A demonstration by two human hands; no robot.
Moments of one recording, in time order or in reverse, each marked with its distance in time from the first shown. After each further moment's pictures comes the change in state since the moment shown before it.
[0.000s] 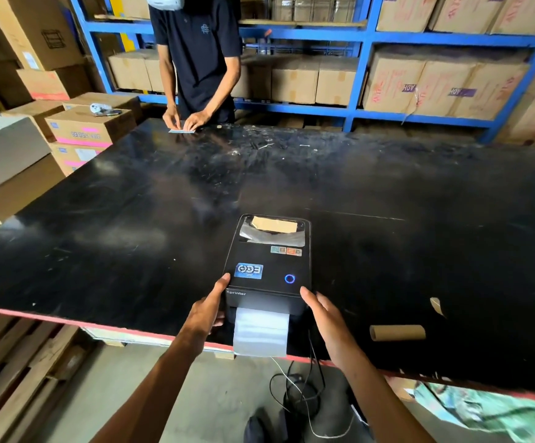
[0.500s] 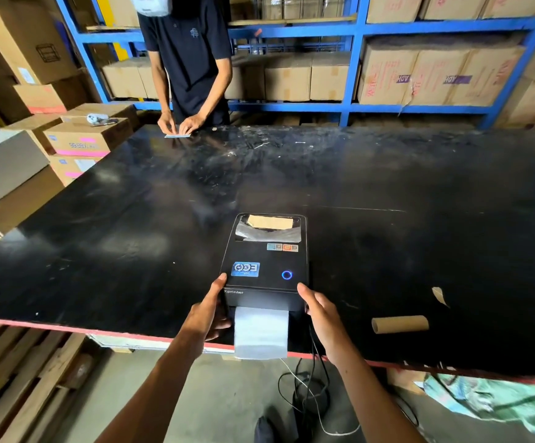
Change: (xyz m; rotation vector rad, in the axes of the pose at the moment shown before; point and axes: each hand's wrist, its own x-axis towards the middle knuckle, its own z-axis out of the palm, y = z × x) left_hand 0.000 -0.004 -0.003 0.036 -0.007 -0.046; right_hand 0.000 0.004 0.008 0.104 0.056 -0.052
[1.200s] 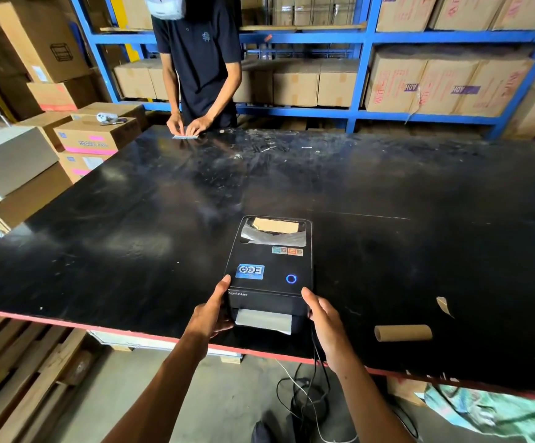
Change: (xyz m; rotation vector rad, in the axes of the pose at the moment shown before) left_hand 0.002 0.001 0.004 -0.171 -0.018 0.031; right_hand 0.005 0.007 0.001 0.056 0.011 -0.002
